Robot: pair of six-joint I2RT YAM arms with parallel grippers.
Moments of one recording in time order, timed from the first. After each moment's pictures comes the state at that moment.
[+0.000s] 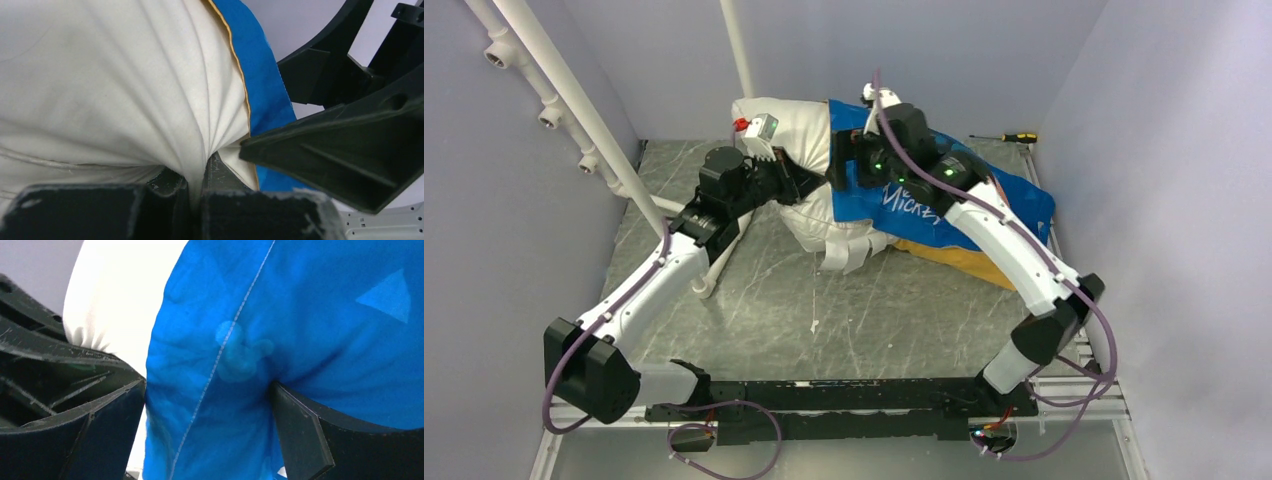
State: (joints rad) left arm -0.46 1.29 1.13 0.05 0.39 -0.58; right arm 0.68 1.57 1.80 -0.70 0.02 0.37
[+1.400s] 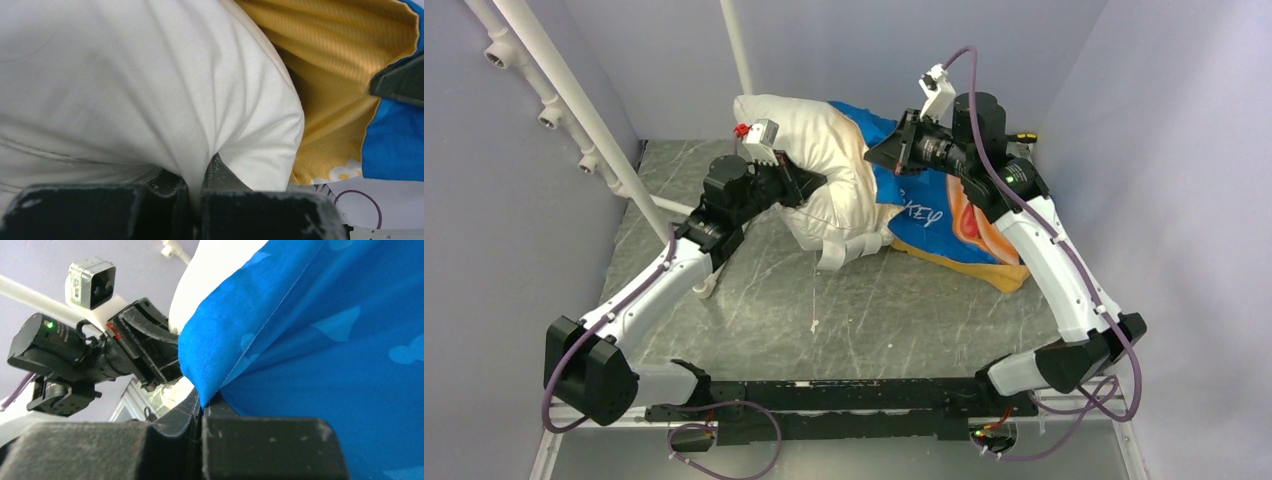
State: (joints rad) left arm -0.49 1.28 1.07 0.15 0.29 -0.56; right arm 0.48 1.39 1.69 -0.54 -0.39 0.52
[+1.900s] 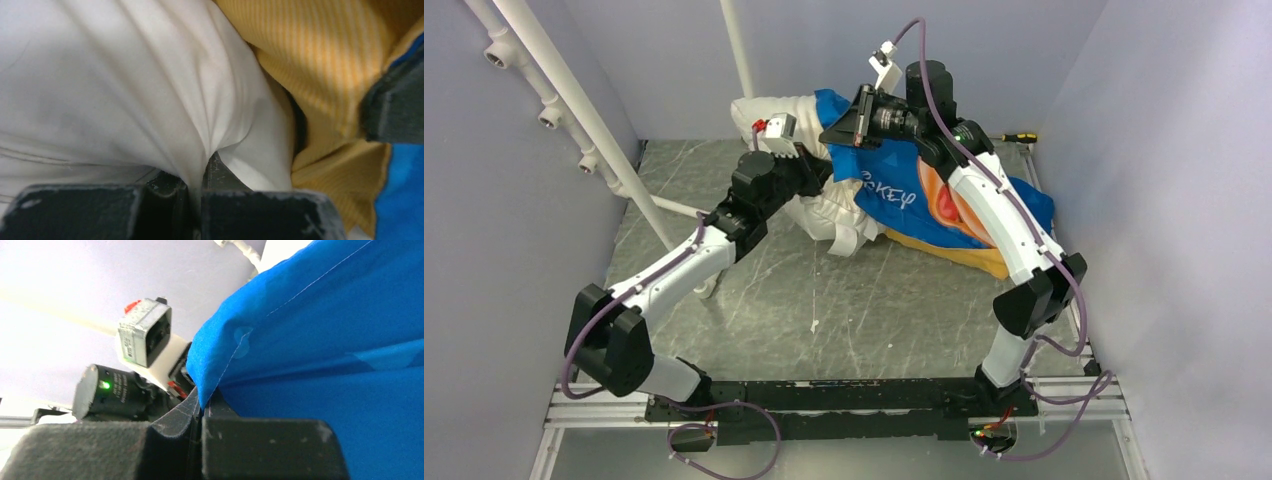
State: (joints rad) left arm -0.56 1.42 1.13 0.25 0.12 -0.55; right arm 0.52 1.74 2.00 -0.50 -0.61 0.68
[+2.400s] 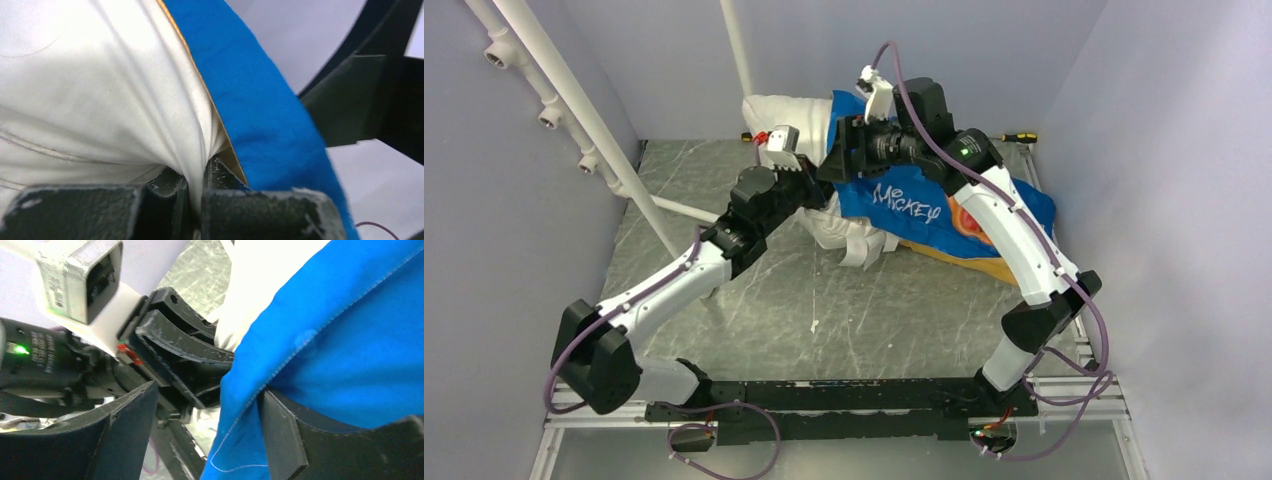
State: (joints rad) left arm -0.64 1.36 1.07 0.29 0.04 -0.55; right arm 0.60 1.67 2.02 -0.80 -0.43 0.40
